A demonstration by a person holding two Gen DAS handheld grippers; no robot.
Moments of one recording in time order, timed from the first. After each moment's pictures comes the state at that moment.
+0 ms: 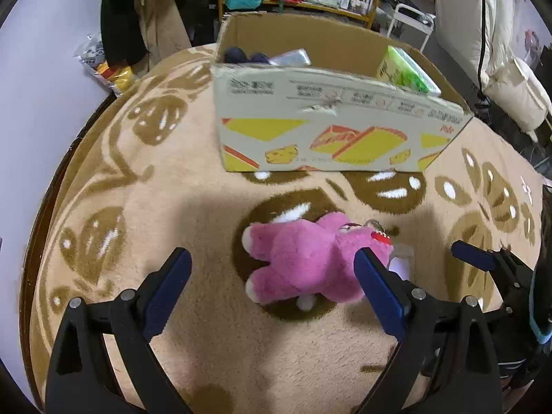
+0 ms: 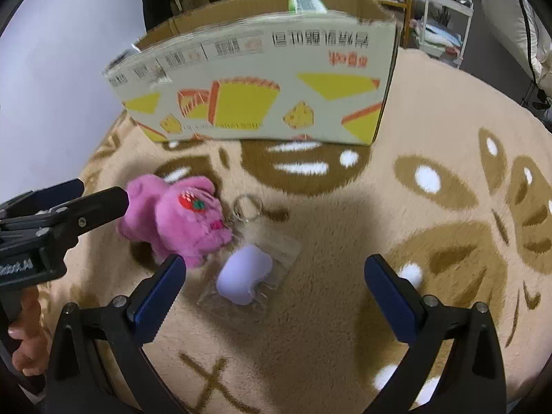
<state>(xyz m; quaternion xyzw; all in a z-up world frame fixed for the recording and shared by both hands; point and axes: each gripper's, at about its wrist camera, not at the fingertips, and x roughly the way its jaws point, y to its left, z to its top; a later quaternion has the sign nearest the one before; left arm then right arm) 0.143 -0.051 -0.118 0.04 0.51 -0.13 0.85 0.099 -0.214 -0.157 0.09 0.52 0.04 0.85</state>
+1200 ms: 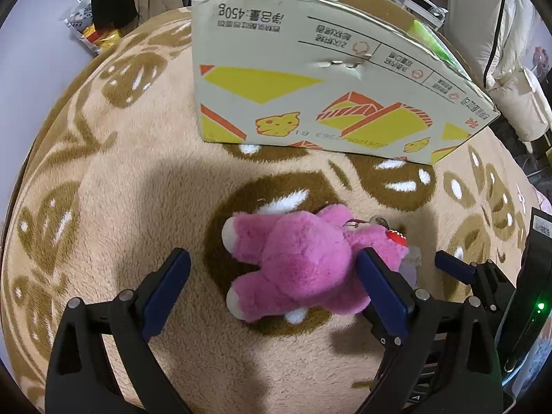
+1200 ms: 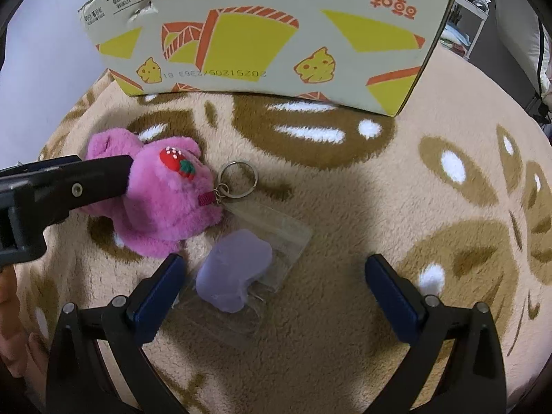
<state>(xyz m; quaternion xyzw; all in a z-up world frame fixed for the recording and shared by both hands) 0.169 -0.053 -0.155 -0.01 0.56 -0.14 0.81 0.119 -0.179 -0.197 0.03 0.56 0.02 0.83</state>
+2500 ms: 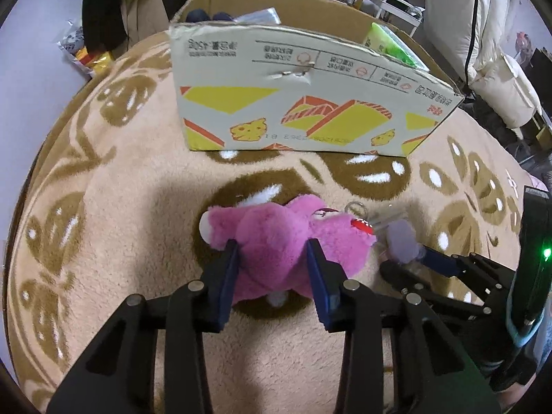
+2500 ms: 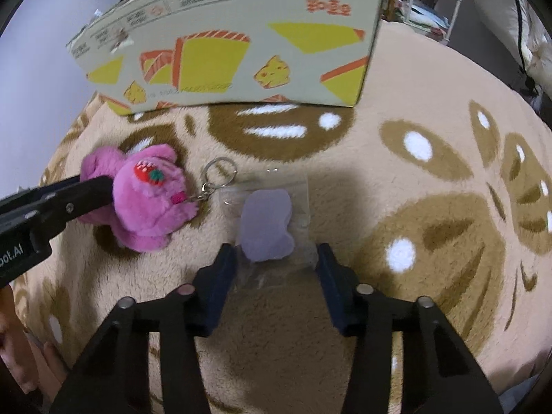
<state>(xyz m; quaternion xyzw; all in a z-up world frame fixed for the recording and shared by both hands) 0.141 -0.060 -0.136 0.01 0.53 -0.16 0.83 0.090 -0.211 -0.175 0.08 0.56 0.00 0.83</state>
